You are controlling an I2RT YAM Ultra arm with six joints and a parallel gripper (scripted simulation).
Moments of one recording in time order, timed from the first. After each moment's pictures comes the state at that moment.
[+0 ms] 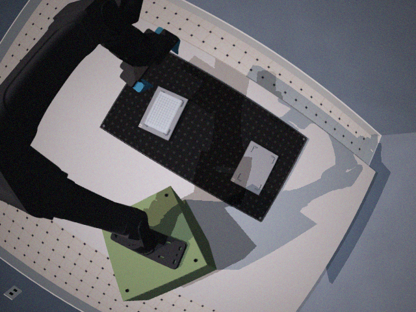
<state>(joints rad) 0.12 1.45 1.46 -1.06 0.00 -1.00</state>
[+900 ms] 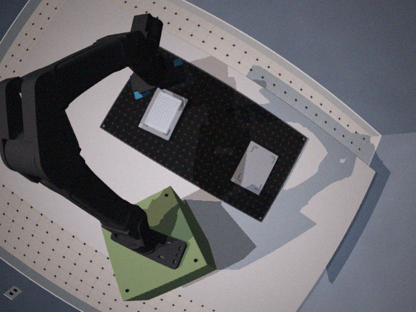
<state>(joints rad) 0.16 1.61 1.24 -0.70 -0.16 -0.39</state>
